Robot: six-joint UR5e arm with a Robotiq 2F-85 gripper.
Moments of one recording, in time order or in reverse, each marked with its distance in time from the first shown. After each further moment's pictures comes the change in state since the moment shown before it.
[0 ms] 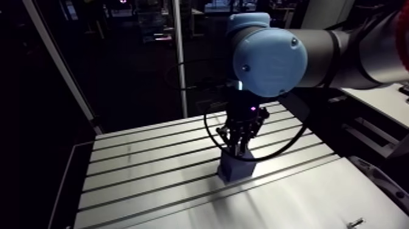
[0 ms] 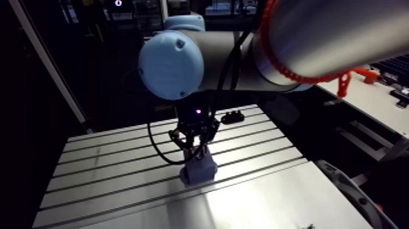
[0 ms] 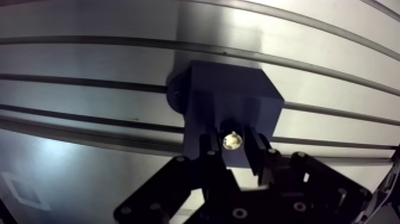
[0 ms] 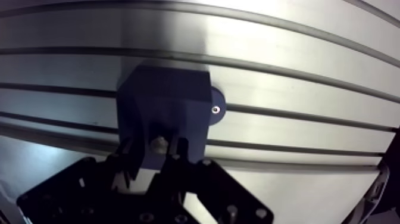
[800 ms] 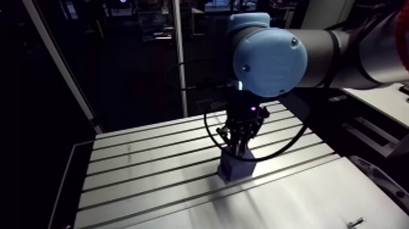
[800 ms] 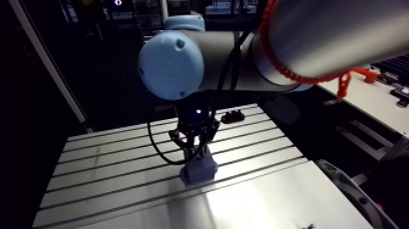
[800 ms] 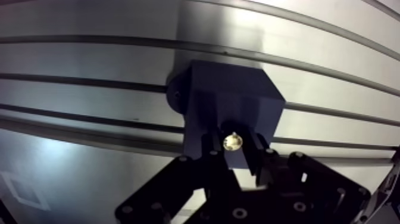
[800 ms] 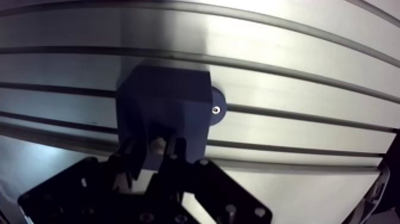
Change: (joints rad) arm 0.001 0.004 0.000 0.000 -0.001 -0.002
